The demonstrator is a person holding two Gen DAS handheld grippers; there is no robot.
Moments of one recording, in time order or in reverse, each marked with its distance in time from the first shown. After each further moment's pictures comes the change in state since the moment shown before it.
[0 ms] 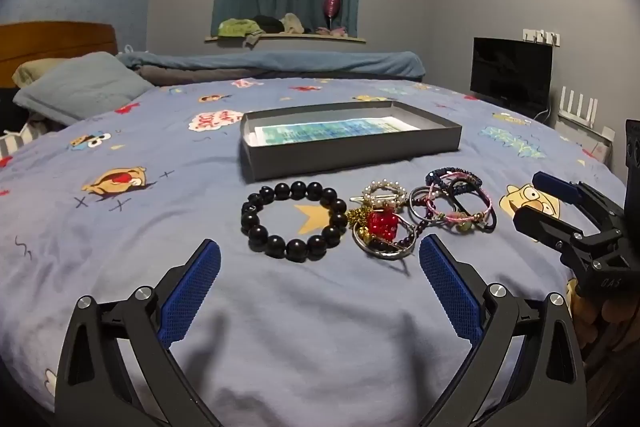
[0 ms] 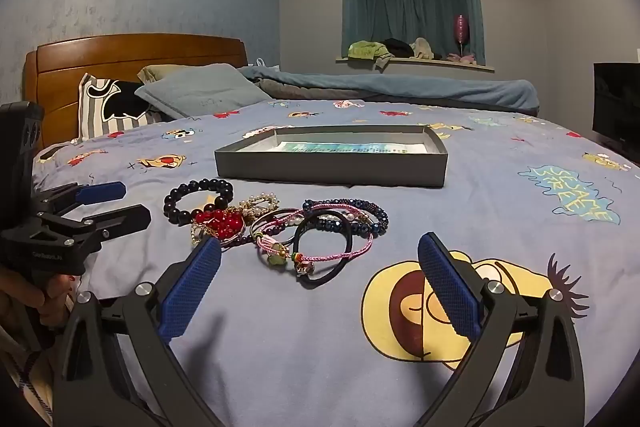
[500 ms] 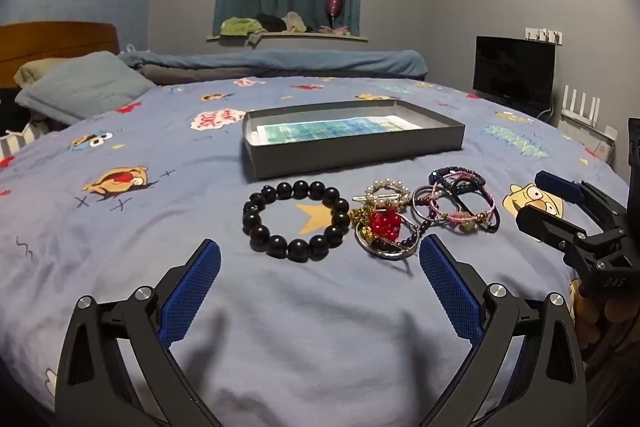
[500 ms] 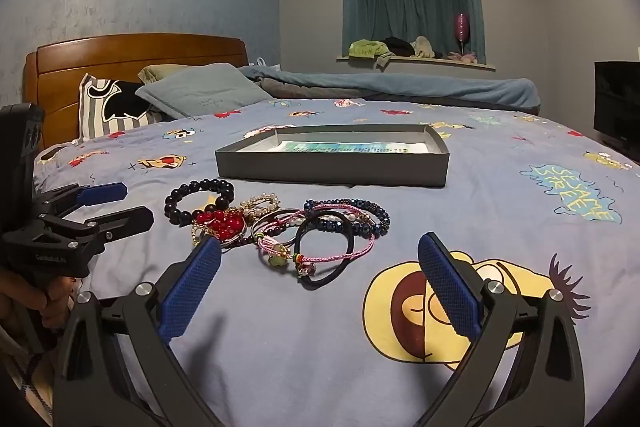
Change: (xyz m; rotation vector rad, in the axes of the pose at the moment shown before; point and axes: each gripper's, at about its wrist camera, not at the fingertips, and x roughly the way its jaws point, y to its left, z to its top) left arm 0.000 0.001 0.003 -0.002 0.008 0.002; right arm 0.000 0.000 0.002 0.005 0.010 0.006
